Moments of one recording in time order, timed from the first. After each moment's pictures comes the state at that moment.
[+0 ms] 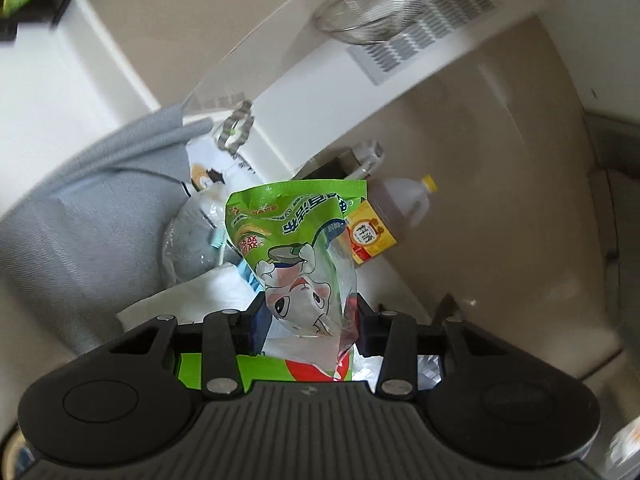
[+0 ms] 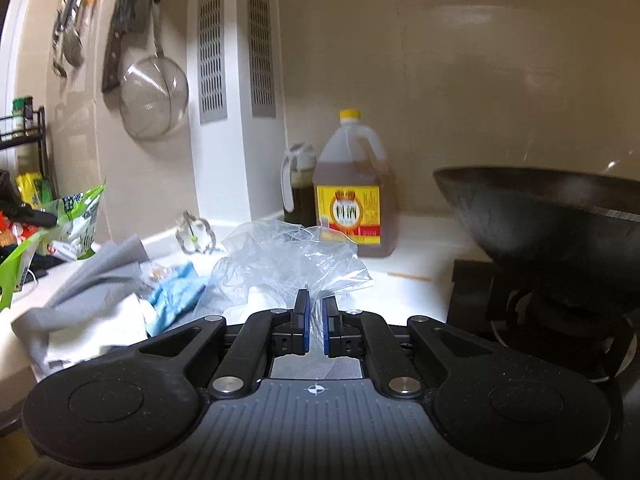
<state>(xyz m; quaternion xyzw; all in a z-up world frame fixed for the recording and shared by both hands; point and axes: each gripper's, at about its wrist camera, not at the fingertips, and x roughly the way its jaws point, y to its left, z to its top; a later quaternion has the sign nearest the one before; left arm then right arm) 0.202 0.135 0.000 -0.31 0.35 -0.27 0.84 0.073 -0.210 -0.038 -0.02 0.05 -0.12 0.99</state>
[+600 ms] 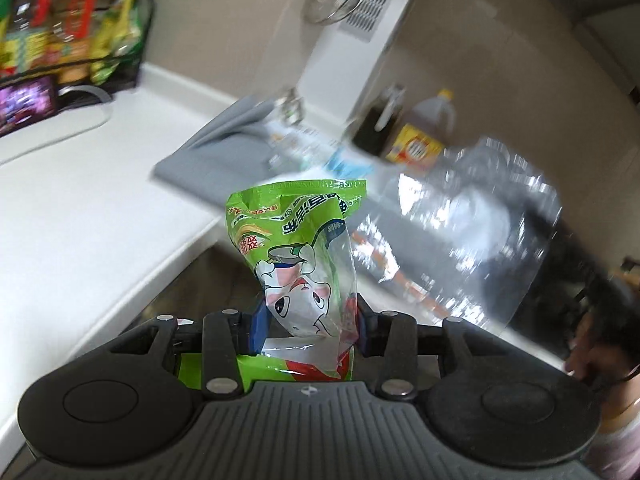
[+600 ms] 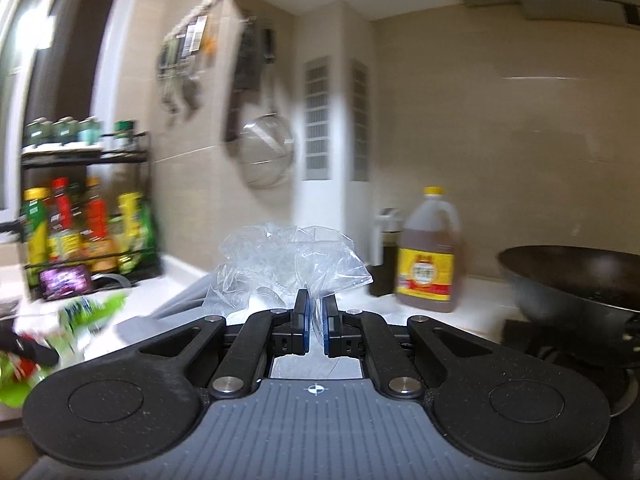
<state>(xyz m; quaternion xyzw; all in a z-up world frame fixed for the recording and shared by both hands) -0.022 0.172 -0.046 -0.12 0.34 -0.17 0.92 -0.009 -0.137 -0.016 -0.08 0.02 0.00 1.00</state>
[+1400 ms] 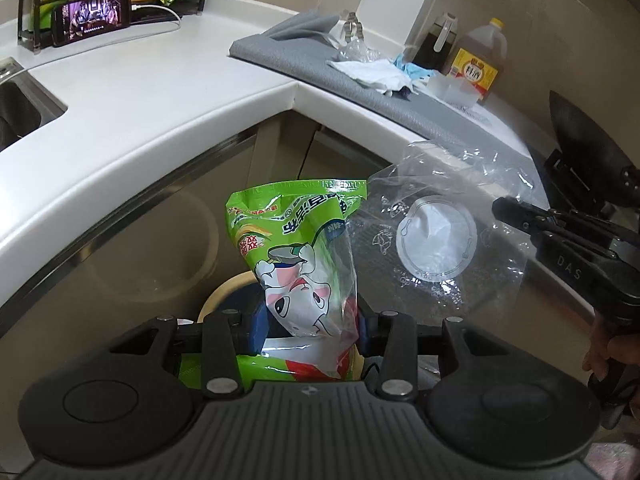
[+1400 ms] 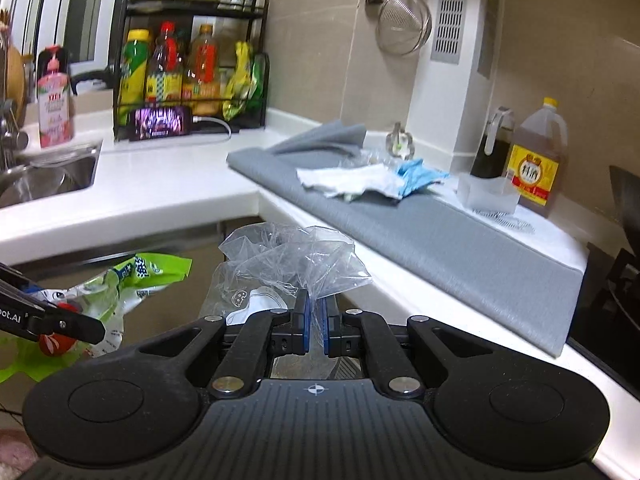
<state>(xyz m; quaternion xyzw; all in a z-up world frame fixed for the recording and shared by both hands) -0.109 0.192 -0.141 -0.09 0.41 -0.11 0.90 -0.024 -0.051 -0.124 -0.17 0.19 0.06 0.96</state>
